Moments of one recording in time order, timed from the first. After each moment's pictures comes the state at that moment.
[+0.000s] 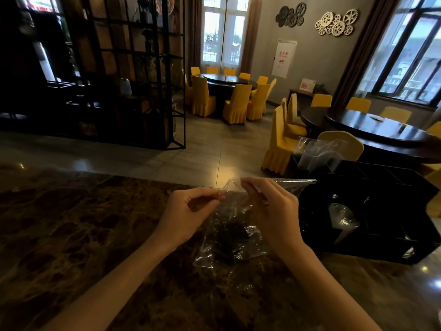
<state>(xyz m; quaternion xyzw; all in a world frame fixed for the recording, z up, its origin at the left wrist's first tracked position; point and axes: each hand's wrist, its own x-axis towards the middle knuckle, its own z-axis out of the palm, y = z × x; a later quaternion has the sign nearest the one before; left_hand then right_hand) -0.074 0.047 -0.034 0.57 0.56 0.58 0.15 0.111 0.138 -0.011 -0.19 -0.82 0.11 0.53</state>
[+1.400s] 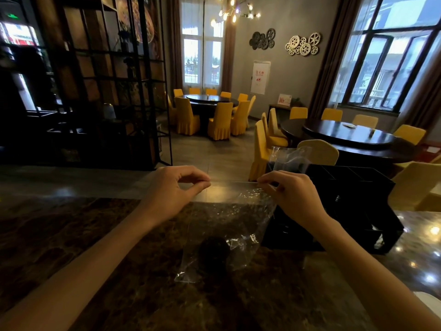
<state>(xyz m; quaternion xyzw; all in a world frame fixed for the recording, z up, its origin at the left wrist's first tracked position) -0.067 0.048 0.049 0.67 0.57 0.48 0.01 0.193 0.182 0.038 -0.30 -0.87 -0.01 0.40</state>
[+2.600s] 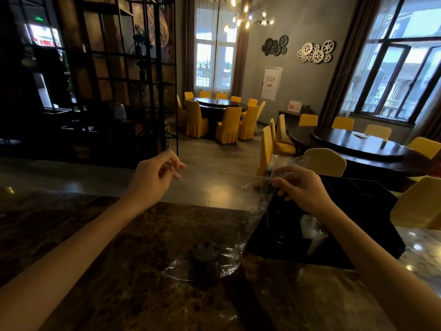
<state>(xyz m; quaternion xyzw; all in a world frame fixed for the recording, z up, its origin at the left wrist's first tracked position) -0.096 0.071 0.051 0.62 0.62 0.47 -0.06 0.230 0.247 0.051 -0.35 -0.81 0.28 0.38</state>
